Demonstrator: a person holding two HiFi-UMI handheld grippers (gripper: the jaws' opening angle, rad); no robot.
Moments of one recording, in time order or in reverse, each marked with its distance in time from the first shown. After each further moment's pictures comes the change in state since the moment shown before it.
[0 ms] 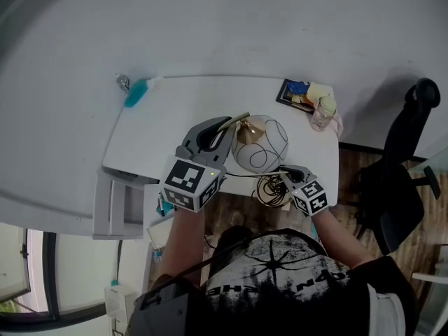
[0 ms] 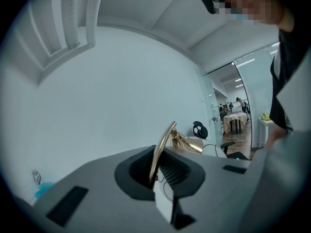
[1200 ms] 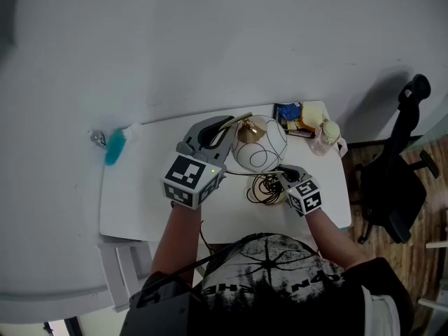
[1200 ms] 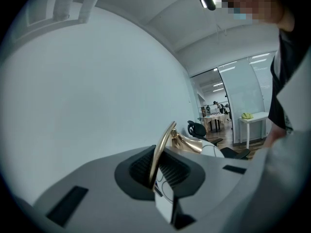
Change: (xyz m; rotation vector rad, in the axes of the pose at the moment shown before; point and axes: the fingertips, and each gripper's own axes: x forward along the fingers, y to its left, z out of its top) left arm 0.138 0.118 0.003 0.058 -0.015 -0.282; right arm 0.115 -0.097 0.062 0.127 -0.023 -0.256
